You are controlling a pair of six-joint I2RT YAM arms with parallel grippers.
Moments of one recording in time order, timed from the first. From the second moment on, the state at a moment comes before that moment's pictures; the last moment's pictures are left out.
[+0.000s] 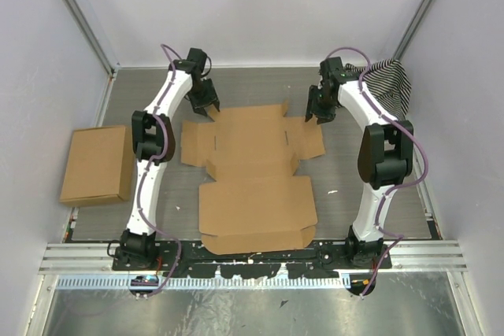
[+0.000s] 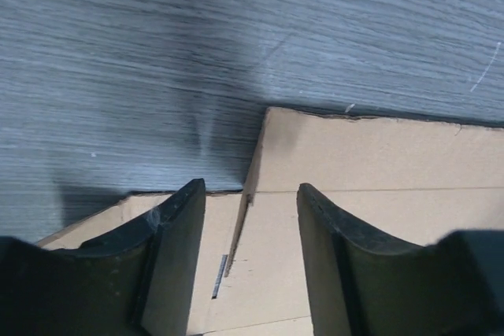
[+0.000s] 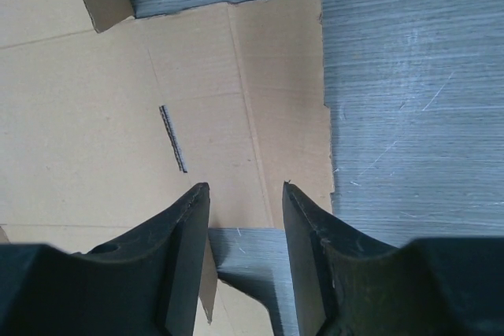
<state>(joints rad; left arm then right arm) -0.25 2.54 2.41 -1.10 0.10 -0.57 0.16 1.95 1.65 -0.83 -0.09 0.30</state>
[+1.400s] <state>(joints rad) -0.33 1.86 1.63 -0.23 0.04 -0.13 0.15 1.70 1.82 -0.75 -0.20 0.30</state>
